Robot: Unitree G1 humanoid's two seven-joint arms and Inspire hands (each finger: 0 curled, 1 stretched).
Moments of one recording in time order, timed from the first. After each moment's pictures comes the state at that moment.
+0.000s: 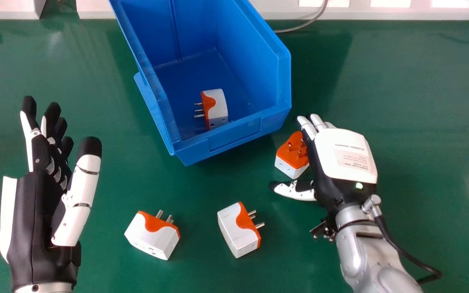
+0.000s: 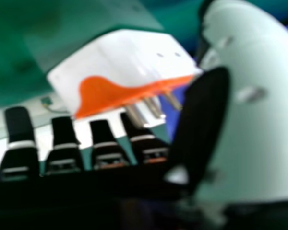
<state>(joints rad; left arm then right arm) 0.47 0.02 0.16 -0.35 -0.08 -0.34 -0.07 -0.30 -0.16 0.42 0.50 -0.91 0.22 -0.36</state>
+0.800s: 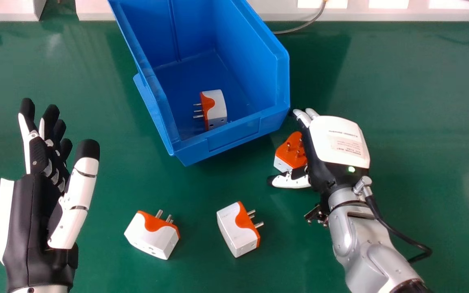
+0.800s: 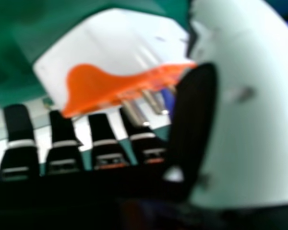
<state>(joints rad) 0.48 0.03 0.18 -0.35 -0.10 -0.34 -0.09 -0.42 -0.14 0.45 0.62 -0.83 0.25 -0.35</state>
